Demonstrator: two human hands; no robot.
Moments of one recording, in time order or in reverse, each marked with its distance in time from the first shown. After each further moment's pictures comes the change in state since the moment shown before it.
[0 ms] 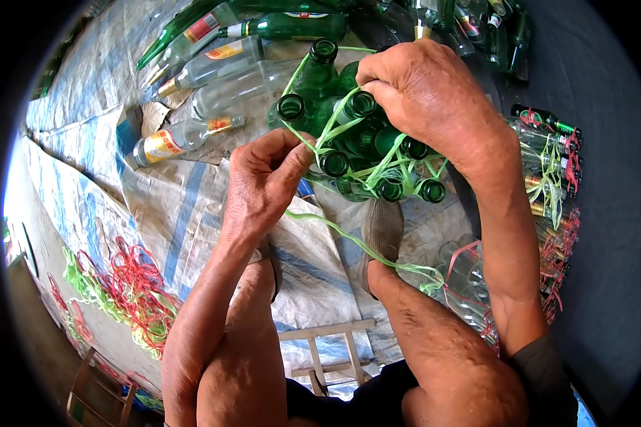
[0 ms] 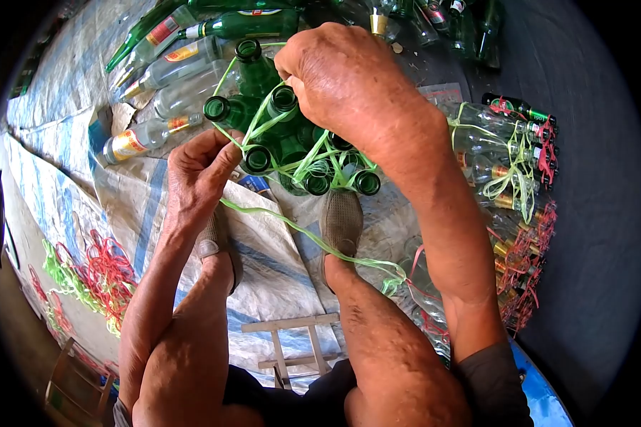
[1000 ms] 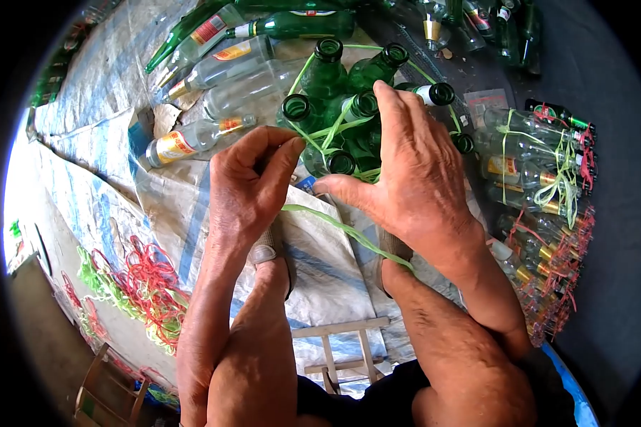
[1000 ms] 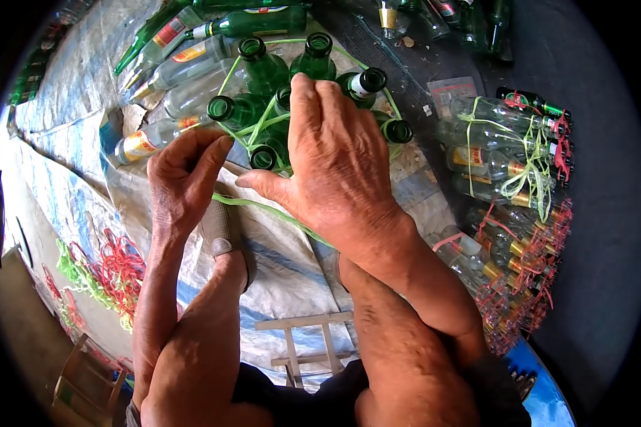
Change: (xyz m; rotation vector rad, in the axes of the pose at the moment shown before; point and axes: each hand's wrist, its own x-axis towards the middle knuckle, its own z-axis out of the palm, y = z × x) left_hand -0.007 0.032 -0.023 0.403 0.081 0.082; right_hand -0.059 -0.079 0.025 0.018 0.139 0.278
